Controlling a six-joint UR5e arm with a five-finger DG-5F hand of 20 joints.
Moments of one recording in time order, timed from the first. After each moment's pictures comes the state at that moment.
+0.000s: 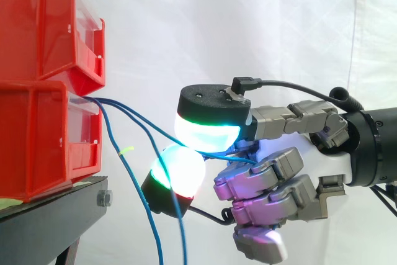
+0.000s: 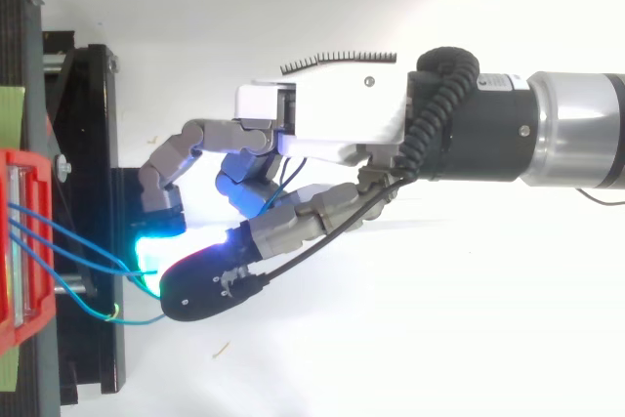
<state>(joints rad) 0.10 -2.35 -1.09 -2.94 -1.48 -0.15</state>
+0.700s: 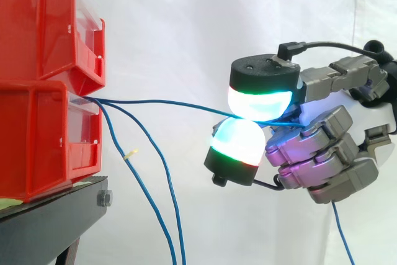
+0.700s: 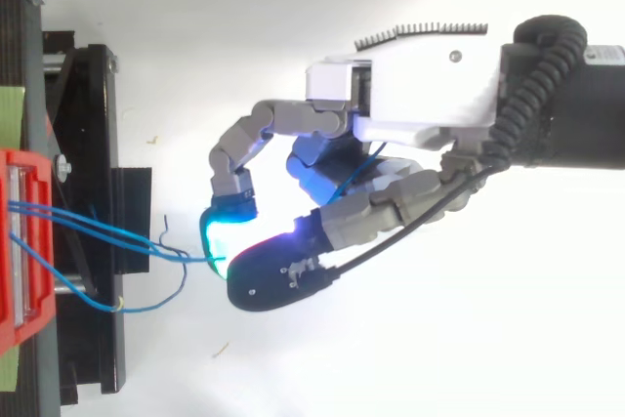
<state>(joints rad) 0.10 -2.25 -1.08 -3.20 -1.45 -0.18</state>
